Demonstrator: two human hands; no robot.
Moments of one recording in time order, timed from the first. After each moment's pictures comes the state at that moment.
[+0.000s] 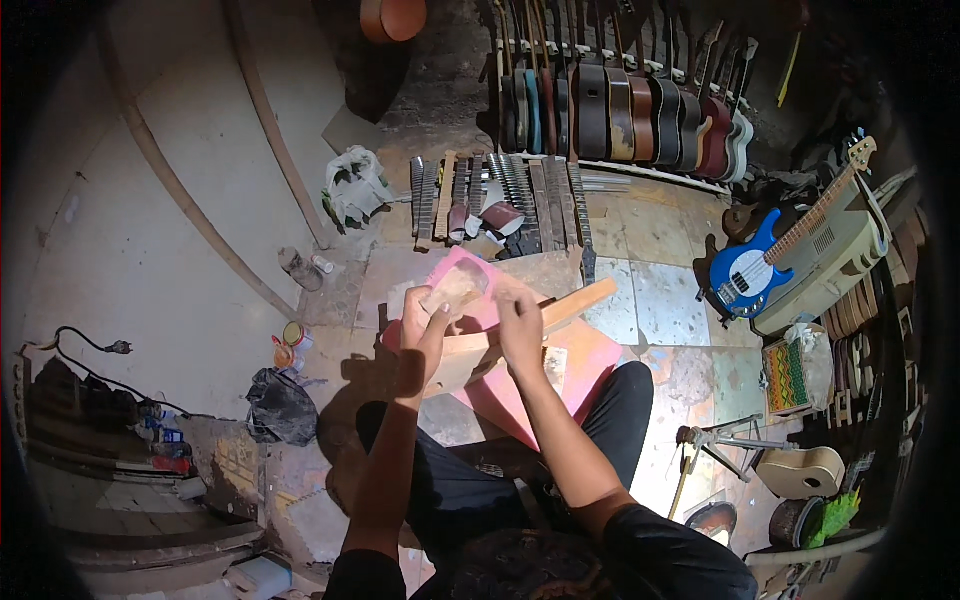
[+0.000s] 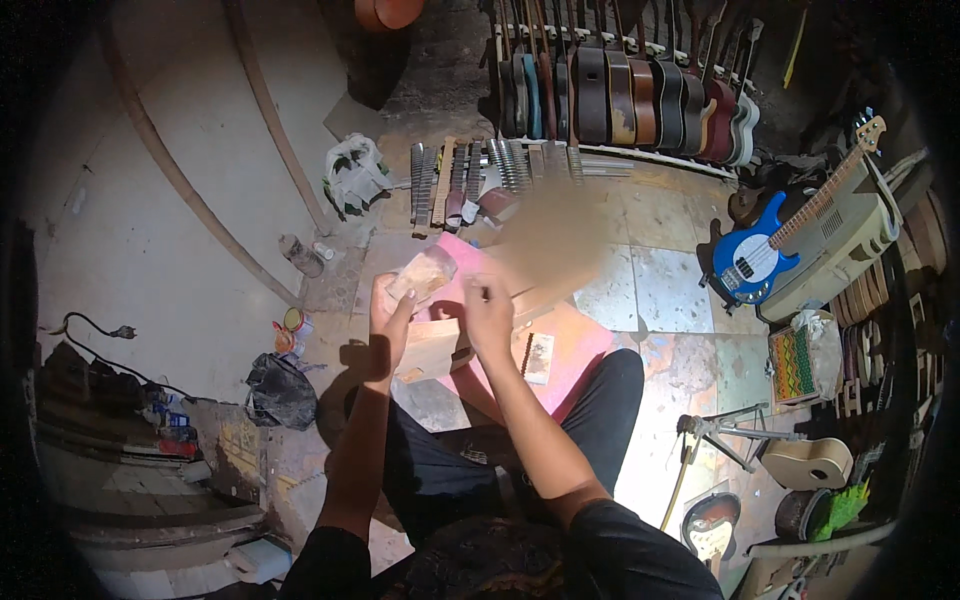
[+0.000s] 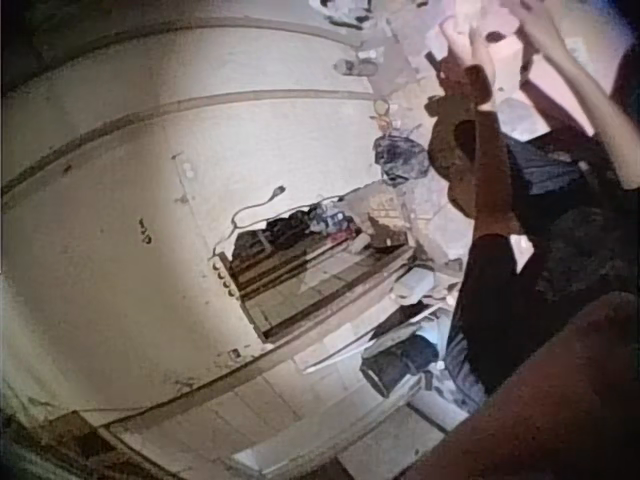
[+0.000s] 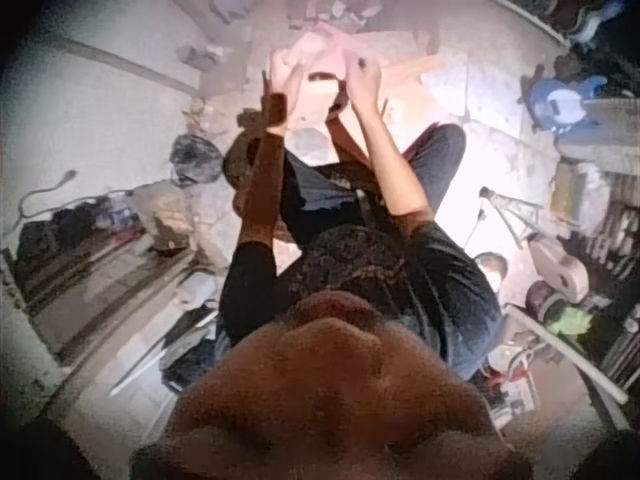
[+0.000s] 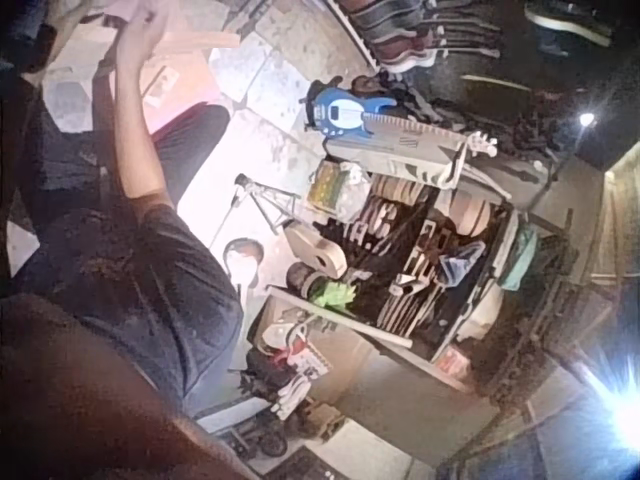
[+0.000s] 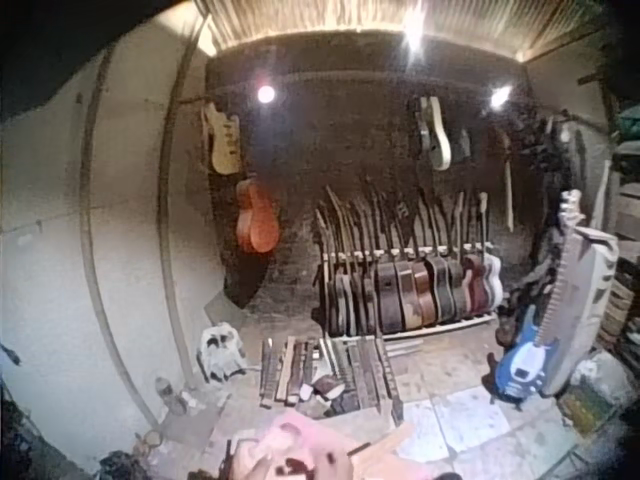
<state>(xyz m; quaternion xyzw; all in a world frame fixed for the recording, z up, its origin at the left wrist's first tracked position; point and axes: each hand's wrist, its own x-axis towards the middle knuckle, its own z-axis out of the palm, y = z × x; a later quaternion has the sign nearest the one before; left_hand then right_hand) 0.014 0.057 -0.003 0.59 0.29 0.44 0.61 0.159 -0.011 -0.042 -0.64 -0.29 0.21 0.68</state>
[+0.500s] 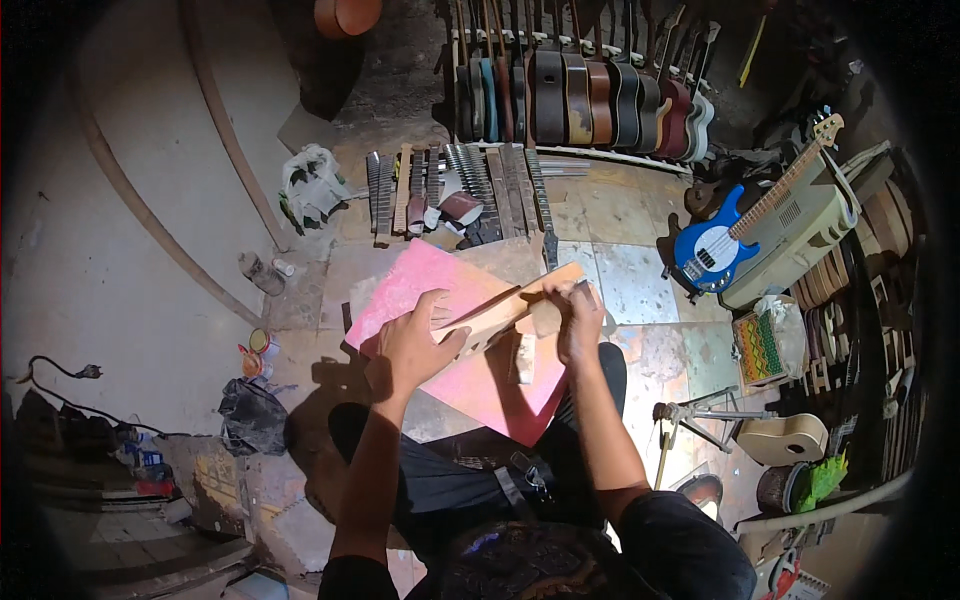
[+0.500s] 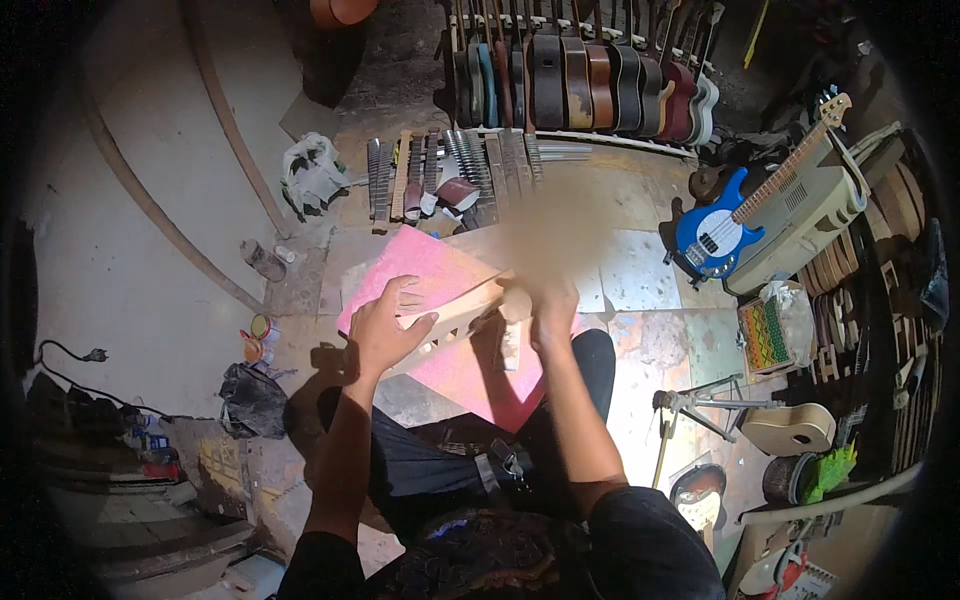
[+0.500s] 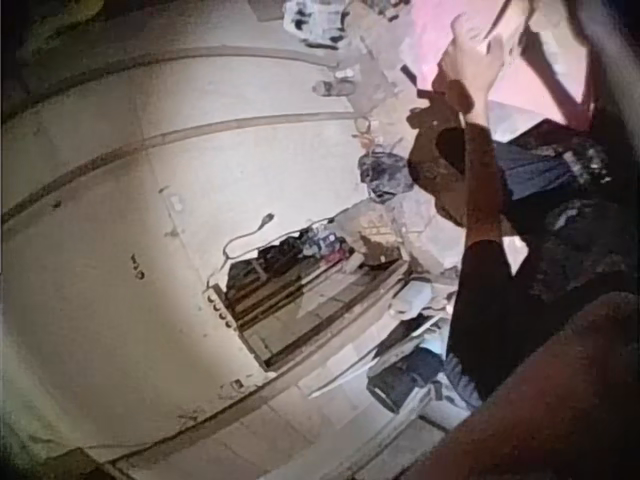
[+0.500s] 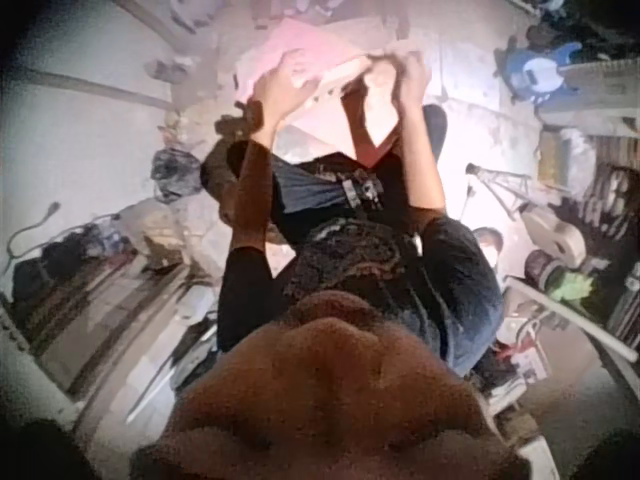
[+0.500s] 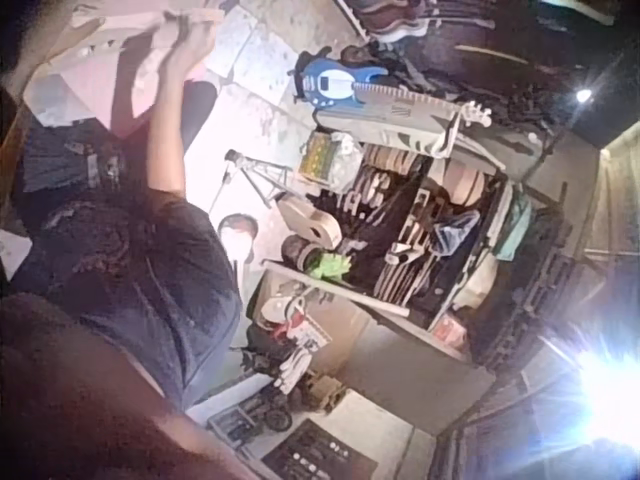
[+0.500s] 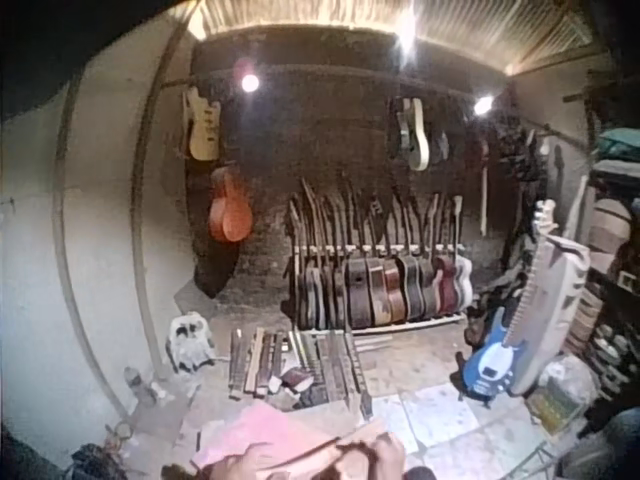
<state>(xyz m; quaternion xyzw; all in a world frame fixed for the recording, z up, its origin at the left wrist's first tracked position) 0.021 0.035 0.021 0.88 0.33 0.21 0.29 0.242 -0.101 -0.011 -0.47 -0.14 0.27 0.83</state>
